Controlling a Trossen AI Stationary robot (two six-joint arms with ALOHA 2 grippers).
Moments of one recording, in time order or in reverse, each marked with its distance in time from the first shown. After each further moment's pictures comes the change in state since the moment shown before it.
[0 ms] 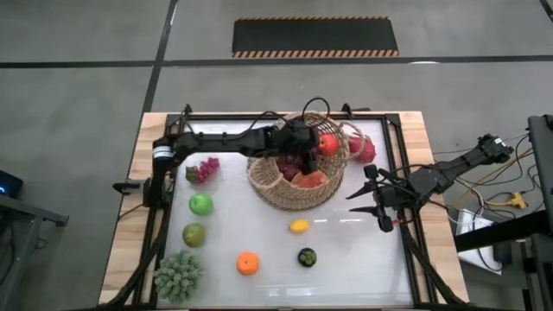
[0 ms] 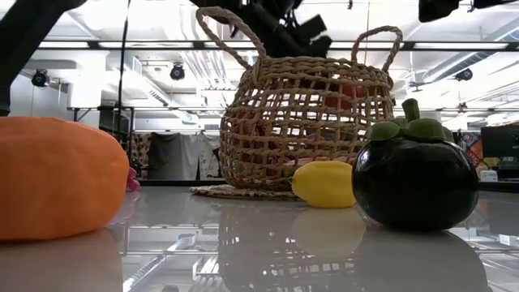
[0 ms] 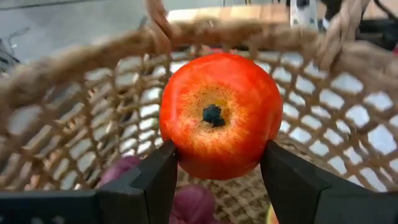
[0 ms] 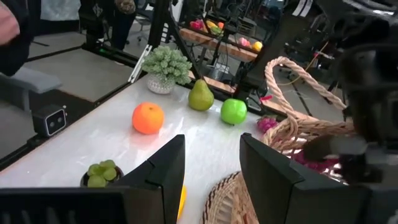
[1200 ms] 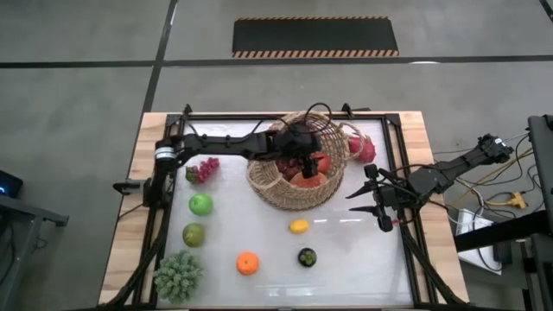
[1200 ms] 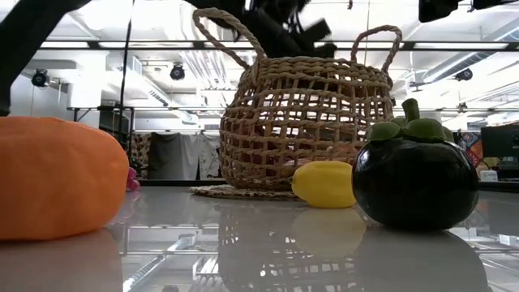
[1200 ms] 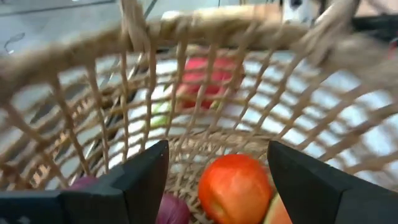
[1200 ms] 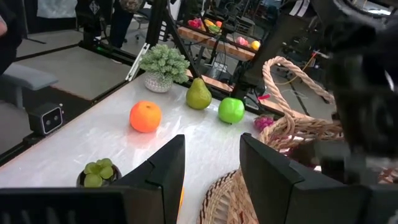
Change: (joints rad) left arm -0.020 0.010 -0.017 0.044 0.000 0.010; right arm 0.000 -0.001 0.000 -0.003 0.009 -0.007
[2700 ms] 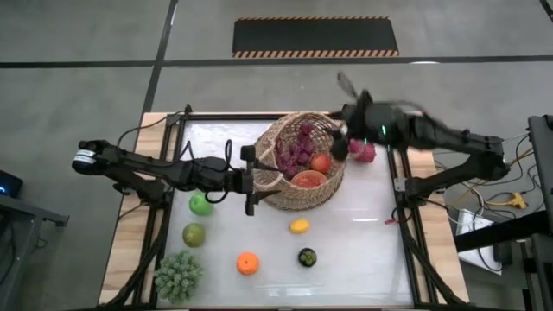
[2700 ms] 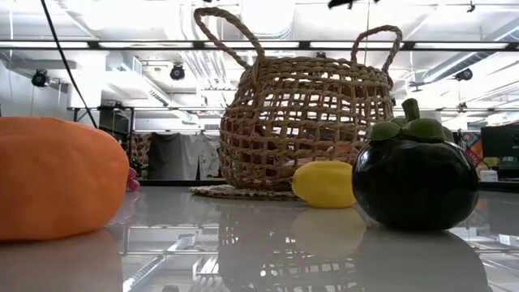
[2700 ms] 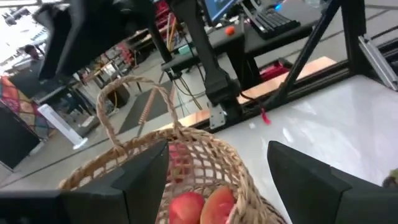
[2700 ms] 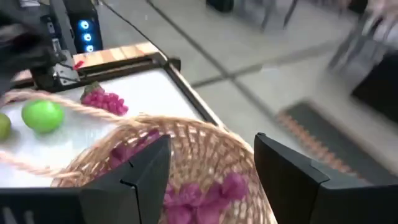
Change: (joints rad) left arm -0.299 -0.726 -0.764 0.454 -0.035 0.289; right arm -0.583 0.626 0.970 -0.652 0.173 0.330
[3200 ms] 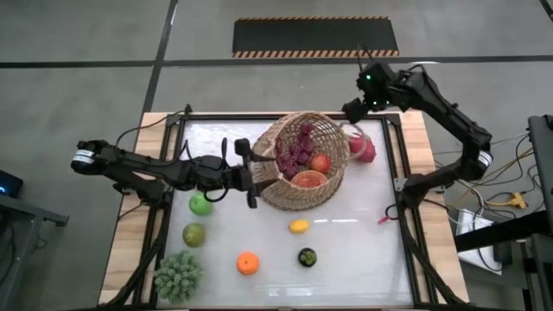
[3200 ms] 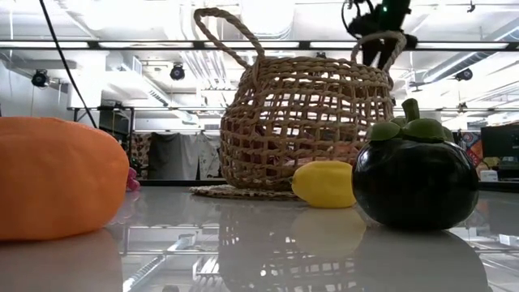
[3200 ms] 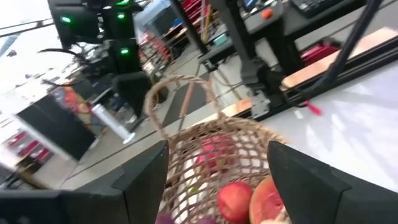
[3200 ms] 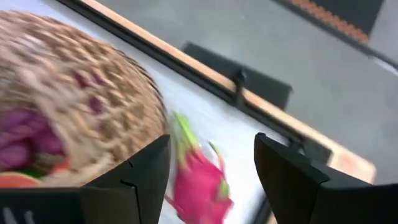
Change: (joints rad) left arm 0.004 -0.015 -0.005 0.028 -0.164 0.130; right arm -0.592 0.172 0.154 -0.544 -0.185 0.135
